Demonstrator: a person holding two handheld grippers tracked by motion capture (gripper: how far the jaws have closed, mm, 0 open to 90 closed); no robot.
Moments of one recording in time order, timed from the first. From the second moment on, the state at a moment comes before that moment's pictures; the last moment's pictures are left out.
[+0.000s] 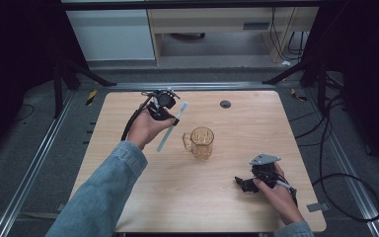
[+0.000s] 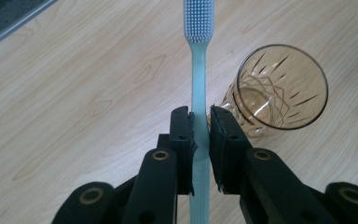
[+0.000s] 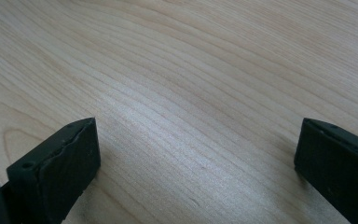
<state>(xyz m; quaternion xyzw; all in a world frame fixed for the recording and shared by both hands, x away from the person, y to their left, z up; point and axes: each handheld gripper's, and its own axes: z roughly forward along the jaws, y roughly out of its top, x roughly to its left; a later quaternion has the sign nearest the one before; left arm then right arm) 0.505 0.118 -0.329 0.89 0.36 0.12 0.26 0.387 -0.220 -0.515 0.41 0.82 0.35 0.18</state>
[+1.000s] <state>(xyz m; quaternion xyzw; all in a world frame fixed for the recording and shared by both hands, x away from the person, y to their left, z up) 0.495 0.115 -0.309 0.81 0.35 0.23 0.40 0.386 -0.220 -0.515 0.40 0.83 0.35 0.18</state>
